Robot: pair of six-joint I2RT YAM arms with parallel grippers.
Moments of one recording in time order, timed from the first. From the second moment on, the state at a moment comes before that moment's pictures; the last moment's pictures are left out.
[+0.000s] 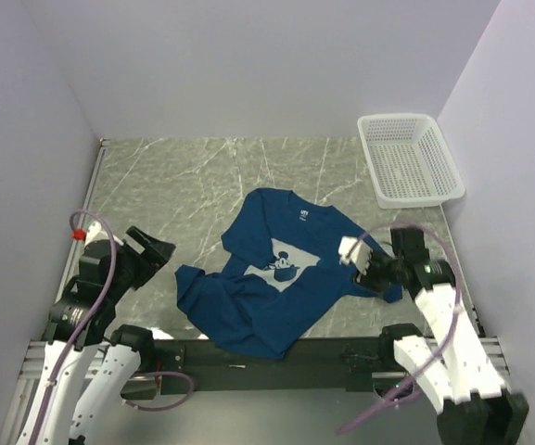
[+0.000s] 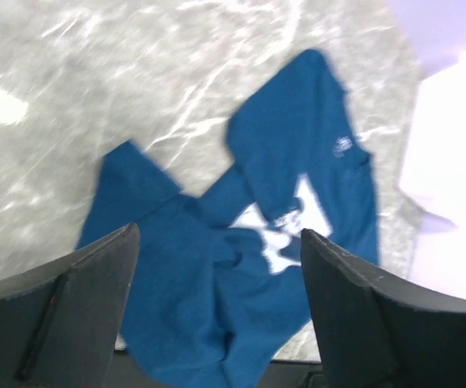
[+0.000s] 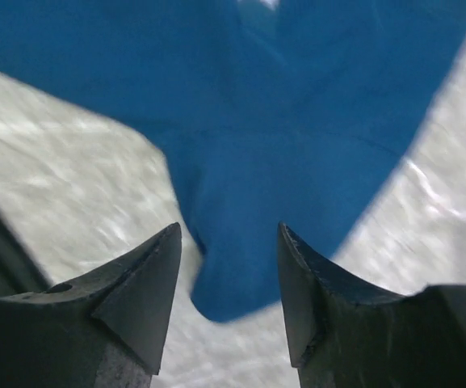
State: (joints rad) left arm -0.22 0.46 0.78 -0.91 -0.08 -0.92; right arm 0.11 0.74 0.64 -0.94 -0.39 -1.07
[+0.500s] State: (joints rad) left arm -0.26 1.35 0.77 -0.41 0.26 -0.77; right arm 0.50 1.95 1.56 -0.69 -0.54 -0.43
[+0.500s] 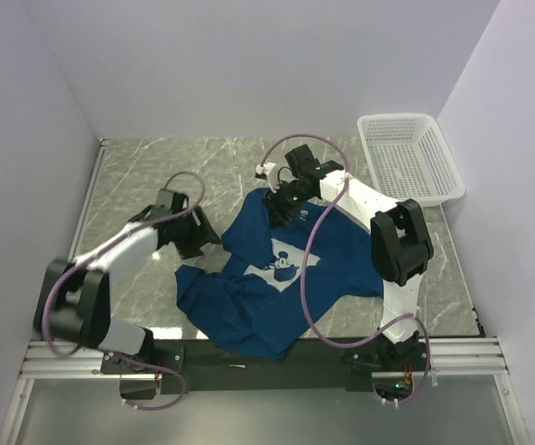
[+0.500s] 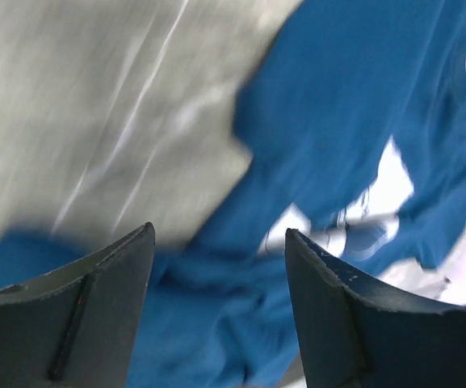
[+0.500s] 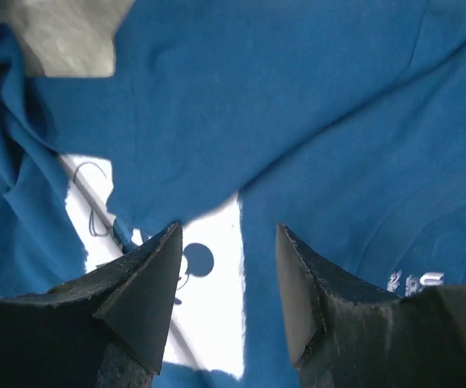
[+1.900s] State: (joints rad) left arm -0.21 1.48 1.20 -0.44 -0.15 -0.63; right arm 0.18 1.37 1.02 -0.59 -0.54 -0.38
